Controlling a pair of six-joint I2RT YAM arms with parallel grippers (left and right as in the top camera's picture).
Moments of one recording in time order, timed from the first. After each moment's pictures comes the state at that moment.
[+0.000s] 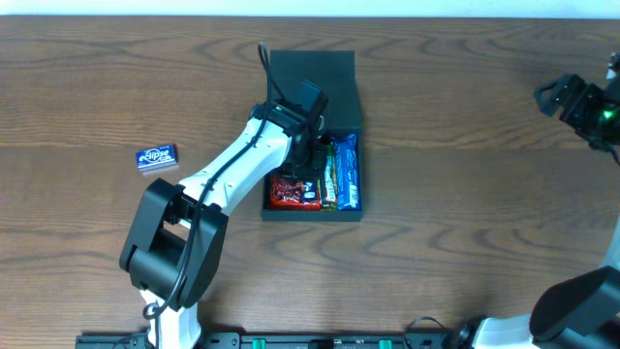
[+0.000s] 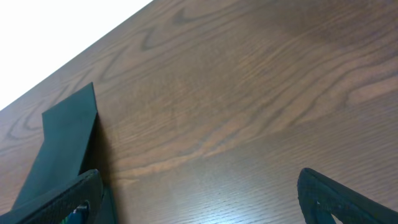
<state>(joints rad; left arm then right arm) -0.54 1.96 1.45 -0.90 0.21 -0.36 -0.52 1.63 1.54 -0.89 -0.45 0.11</state>
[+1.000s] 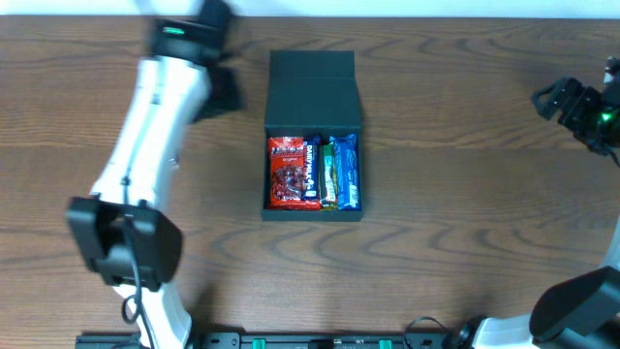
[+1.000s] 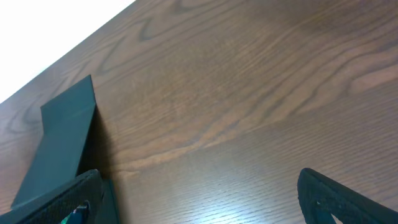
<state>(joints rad) -0.10 1.96 1.96 -1.39 -0.09 -0.58 -0.52 1.63 1.54 -0.93 -0.45 0.10</state>
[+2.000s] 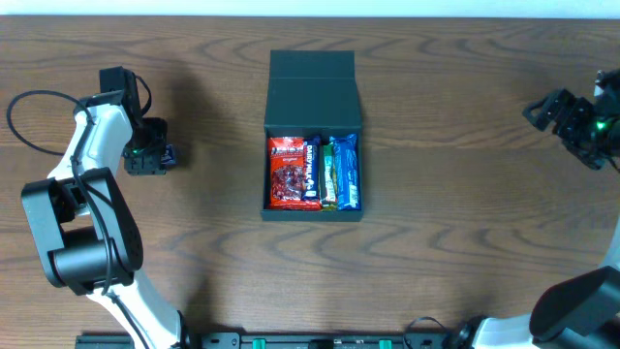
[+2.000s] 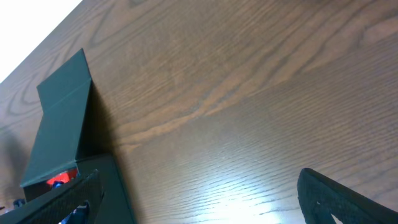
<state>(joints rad) 0.21 1.96 1.38 -0.84 0.03 -1.39 -0.52 1.63 1.54 -1.05 -0.44 0.10</state>
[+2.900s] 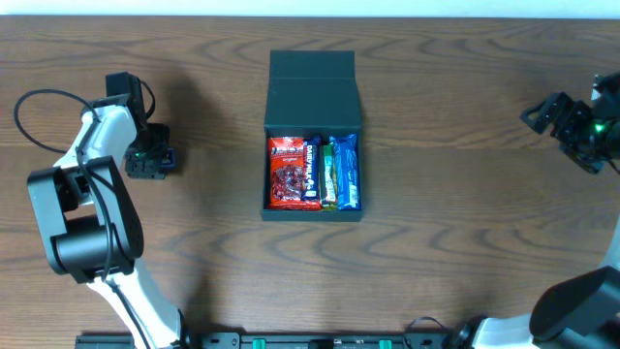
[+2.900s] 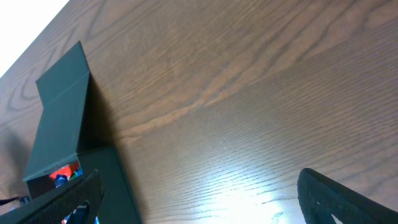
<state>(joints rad) 0.21 2.03 1.37 -0.80 -0.01 -1.33 -0.52 1.63 1.54 -1.09 -0.44 0.11</state>
